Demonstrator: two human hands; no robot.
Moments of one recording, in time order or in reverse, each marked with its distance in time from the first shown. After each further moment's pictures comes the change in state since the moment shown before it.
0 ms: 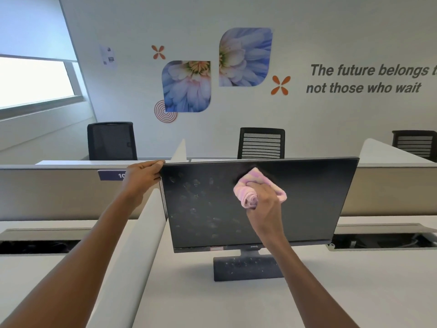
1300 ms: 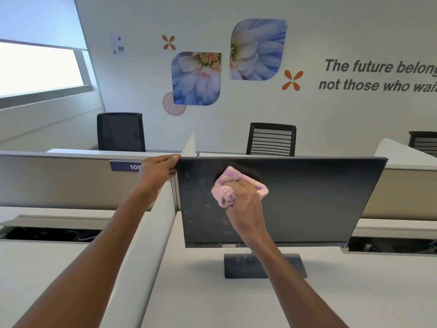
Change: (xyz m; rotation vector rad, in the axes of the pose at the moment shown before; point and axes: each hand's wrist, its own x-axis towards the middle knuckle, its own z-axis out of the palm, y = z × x) left_hand 0.000 -0.005 -0.005 -0.036 -0.007 -0.004; right_hand -0.006 -0.073 0.051 0.012 -0.118 -0.091
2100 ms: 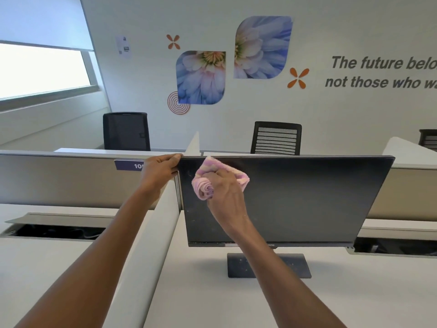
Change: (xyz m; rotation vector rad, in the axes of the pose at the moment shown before) left_hand -0.004 0.004 0.003 -0.013 0.023 -0.007; right_hand 0.019 -0.039 0.019 0.020 -0.099 -0.108
